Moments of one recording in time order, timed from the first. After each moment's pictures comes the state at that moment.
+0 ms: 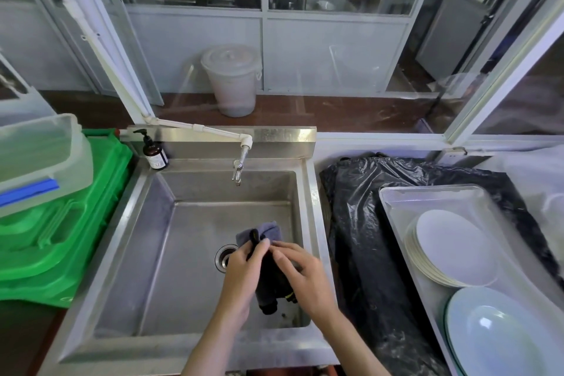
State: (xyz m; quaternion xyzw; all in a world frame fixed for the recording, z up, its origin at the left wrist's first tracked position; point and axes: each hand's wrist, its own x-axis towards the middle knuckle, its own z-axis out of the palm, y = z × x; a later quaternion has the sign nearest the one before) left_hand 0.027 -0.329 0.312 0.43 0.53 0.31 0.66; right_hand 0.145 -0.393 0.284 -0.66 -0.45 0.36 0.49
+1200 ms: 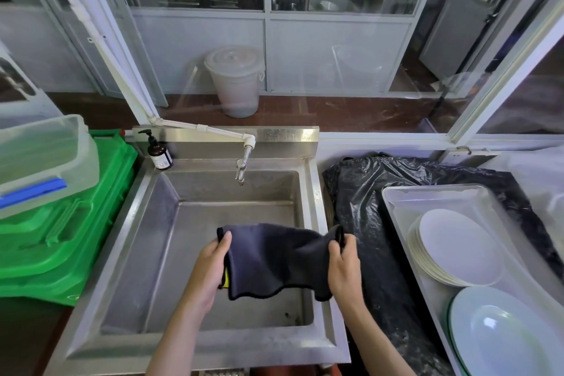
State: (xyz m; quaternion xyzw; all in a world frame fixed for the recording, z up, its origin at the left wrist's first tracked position) left_hand -0.022 -0.290 0.296 0.41 0.58 0.29 0.64; right_hand 0.191 -0.400 0.265 -0.79 -0.21 0.28 0.51
